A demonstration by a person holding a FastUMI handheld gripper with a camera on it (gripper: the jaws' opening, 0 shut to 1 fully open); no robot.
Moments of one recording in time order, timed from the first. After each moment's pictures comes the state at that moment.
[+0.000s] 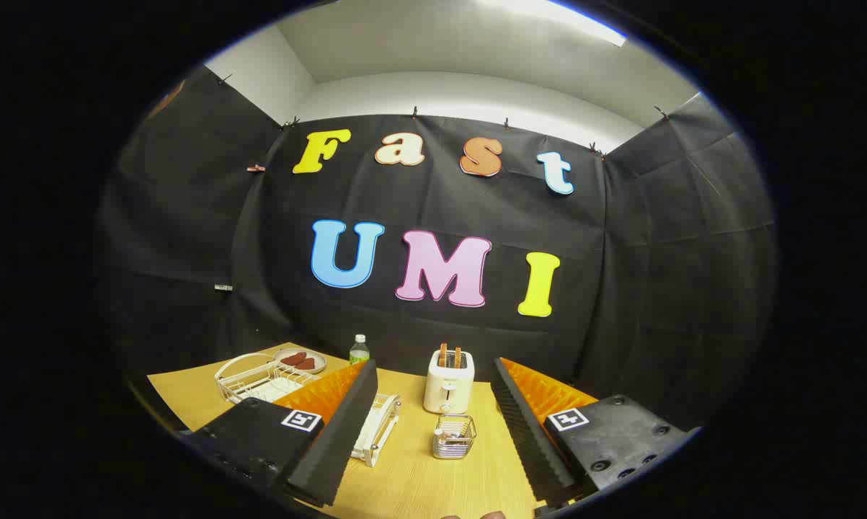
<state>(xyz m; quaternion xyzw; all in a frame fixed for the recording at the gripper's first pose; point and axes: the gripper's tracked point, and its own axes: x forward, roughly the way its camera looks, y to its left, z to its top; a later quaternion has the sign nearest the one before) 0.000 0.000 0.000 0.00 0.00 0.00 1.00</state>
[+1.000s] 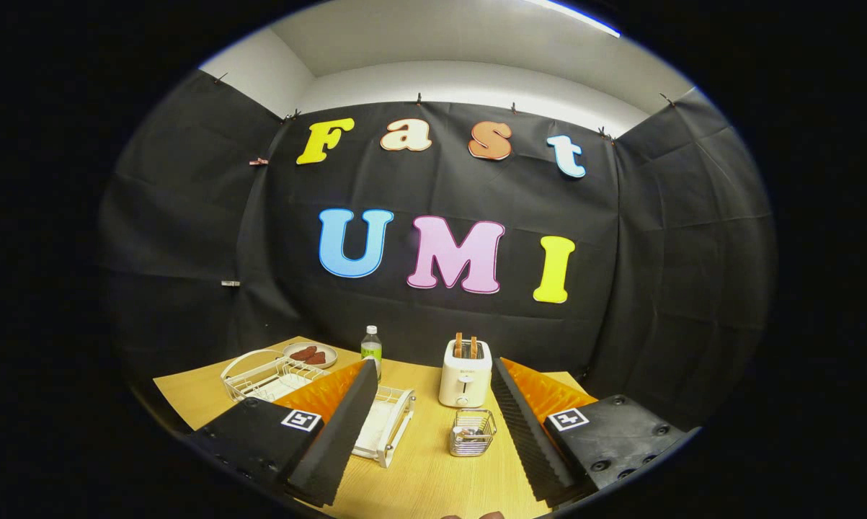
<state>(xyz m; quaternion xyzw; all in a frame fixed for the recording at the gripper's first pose) 0.029 0.017 -0.019 0.02 0.03 0.02 1.00</state>
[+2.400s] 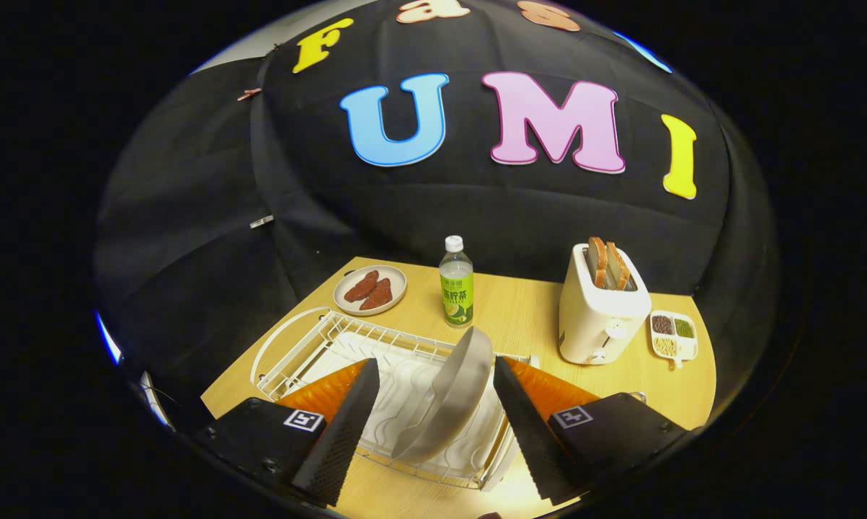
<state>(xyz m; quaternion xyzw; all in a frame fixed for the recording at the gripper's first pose) 0.224 0.171 -0.139 0.09 0.32 0.15 0.93</state>
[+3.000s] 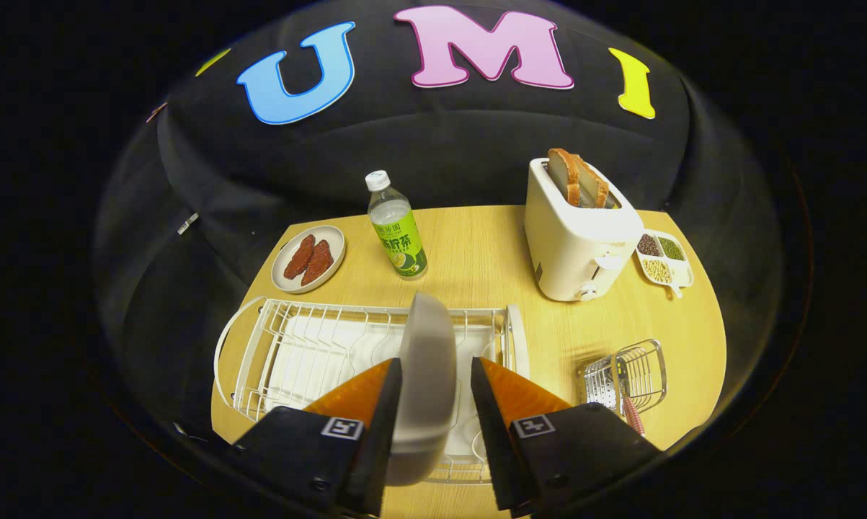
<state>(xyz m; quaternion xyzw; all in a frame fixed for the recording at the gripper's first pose) 0.244 0.158 -0.213 0.13 0.46 0.05 0.87</state>
